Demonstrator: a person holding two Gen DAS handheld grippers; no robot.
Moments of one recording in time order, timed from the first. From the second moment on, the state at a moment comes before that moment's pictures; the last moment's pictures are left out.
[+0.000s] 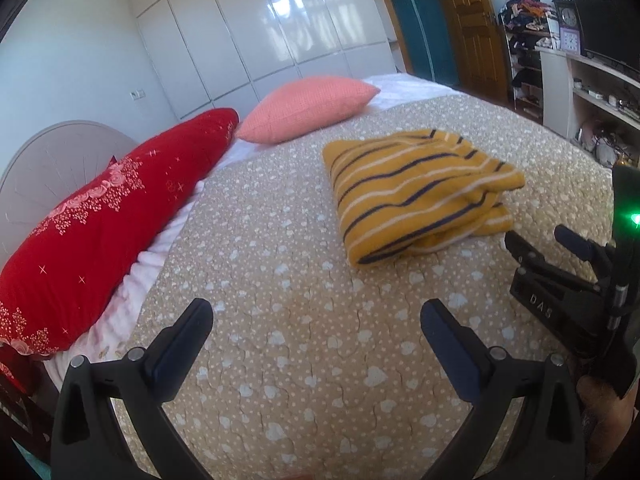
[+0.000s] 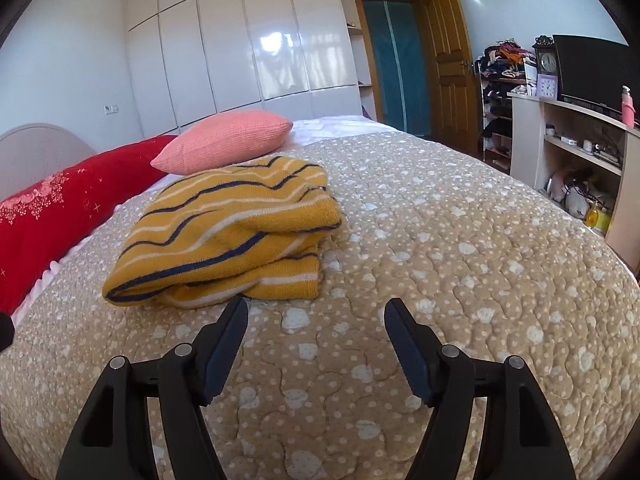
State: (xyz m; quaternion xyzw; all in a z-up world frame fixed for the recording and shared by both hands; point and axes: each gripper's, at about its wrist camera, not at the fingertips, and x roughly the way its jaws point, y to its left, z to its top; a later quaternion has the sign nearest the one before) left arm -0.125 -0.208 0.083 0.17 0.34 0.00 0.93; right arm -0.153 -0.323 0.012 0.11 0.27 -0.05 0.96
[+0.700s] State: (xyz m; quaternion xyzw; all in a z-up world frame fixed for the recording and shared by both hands) left arm -0.121 -0.216 0.063 0.18 0.37 -0.02 0.91; right arm -0.145 -0.329 0.002 0.12 0.29 -0.06 0.95
